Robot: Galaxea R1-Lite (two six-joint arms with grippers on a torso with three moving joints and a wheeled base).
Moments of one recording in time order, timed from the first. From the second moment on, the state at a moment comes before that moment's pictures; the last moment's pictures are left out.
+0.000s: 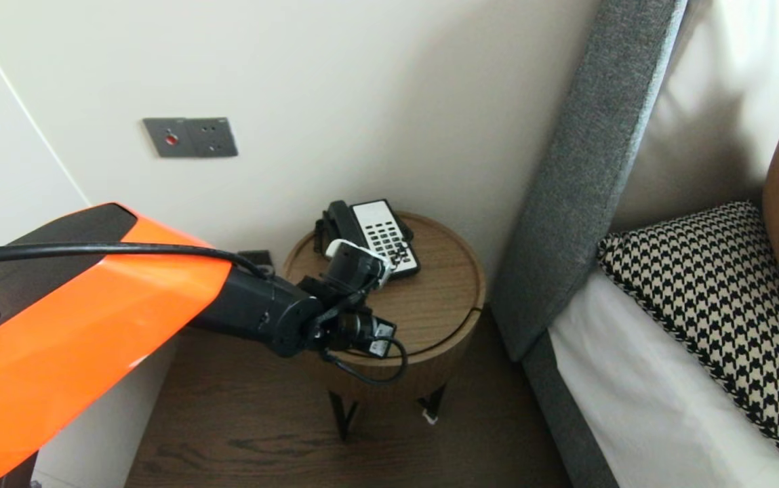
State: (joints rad) left arm -0.69 2.19 -1.35 -0.10 0.14 -0.10; right arm -0.02 0.00 0.00 0.01 0.00 -0.01
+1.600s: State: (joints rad) left arm -0.78 2.13 -1.16 -0.14 0.14 -0.11; right arm -0.02 0.00 0.00 0.01 0.00 -0.01
